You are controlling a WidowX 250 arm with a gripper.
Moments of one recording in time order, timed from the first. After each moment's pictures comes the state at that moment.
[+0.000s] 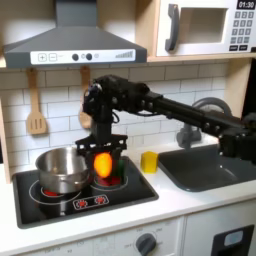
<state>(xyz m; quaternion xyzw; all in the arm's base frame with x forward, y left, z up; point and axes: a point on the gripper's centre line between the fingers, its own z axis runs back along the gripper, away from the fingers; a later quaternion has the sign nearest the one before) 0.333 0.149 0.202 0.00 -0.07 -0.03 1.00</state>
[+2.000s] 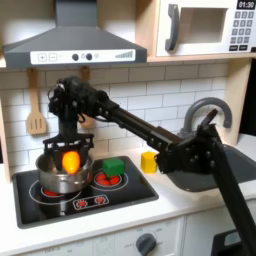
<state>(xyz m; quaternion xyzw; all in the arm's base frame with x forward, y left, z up) 0.386 0.197 0.188 0.01 -0.04 0.00 1.00</state>
